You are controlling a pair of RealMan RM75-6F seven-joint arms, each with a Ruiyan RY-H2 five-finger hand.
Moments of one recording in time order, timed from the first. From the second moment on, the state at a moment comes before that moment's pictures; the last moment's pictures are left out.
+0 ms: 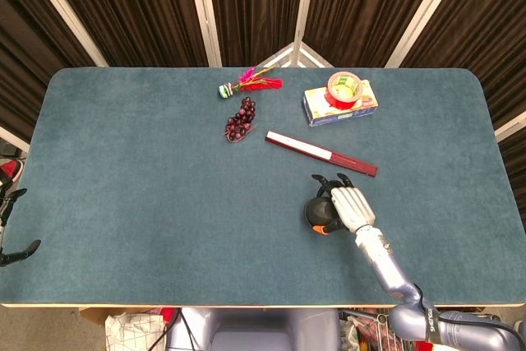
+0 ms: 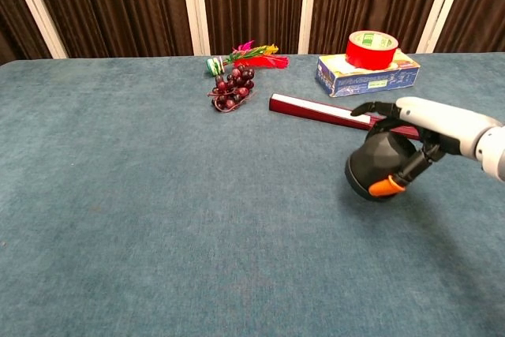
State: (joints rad) left arm -0.08 -1.00 -0.06 -1.77 1.33 1.40 0.05; right arm 0.56 -1.52 0.19 -1.54 -1.16 0.95 -0.03
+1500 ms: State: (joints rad) left arm -0.08 -1.00 -0.06 -1.78 1.33 1.41 0.05; right arm 0.54 -1.49 0.24 -1.56 -1.25 1.10 -0.31
